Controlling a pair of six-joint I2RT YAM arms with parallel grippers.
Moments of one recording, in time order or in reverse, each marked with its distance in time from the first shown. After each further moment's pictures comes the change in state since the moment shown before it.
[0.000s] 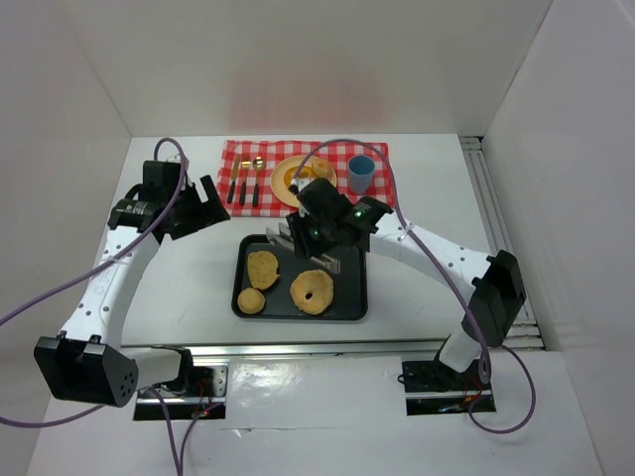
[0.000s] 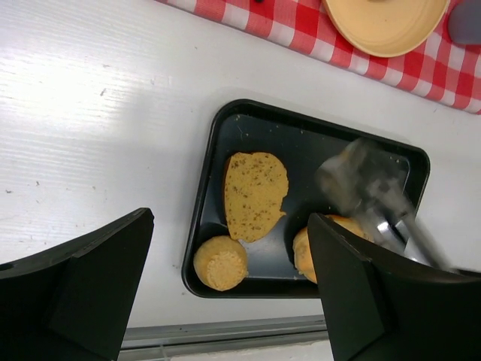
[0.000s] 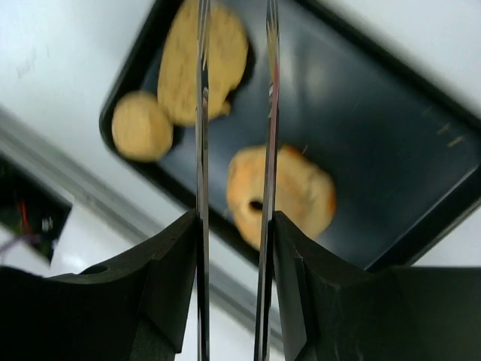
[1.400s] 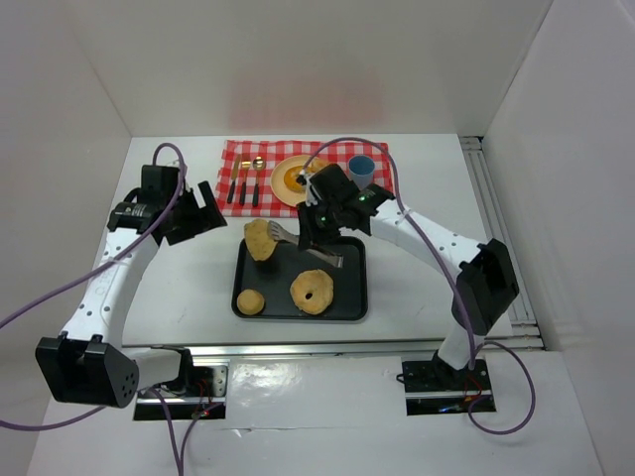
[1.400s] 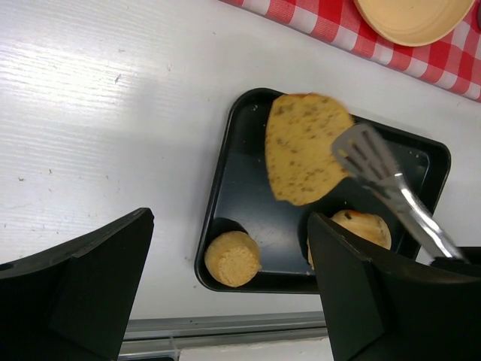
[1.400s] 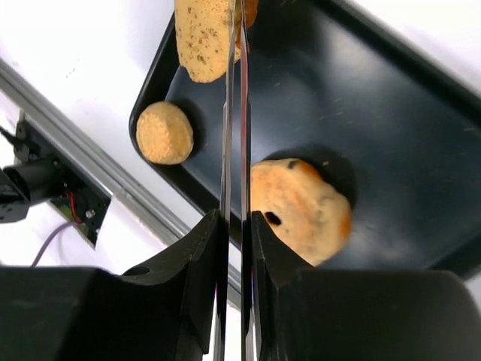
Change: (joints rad) left arm 0.032 -0.019 -0.037 -0.015 0.004 0.022; right arm -0.111 0.064 -0.049 0.060 -0.296 0.018
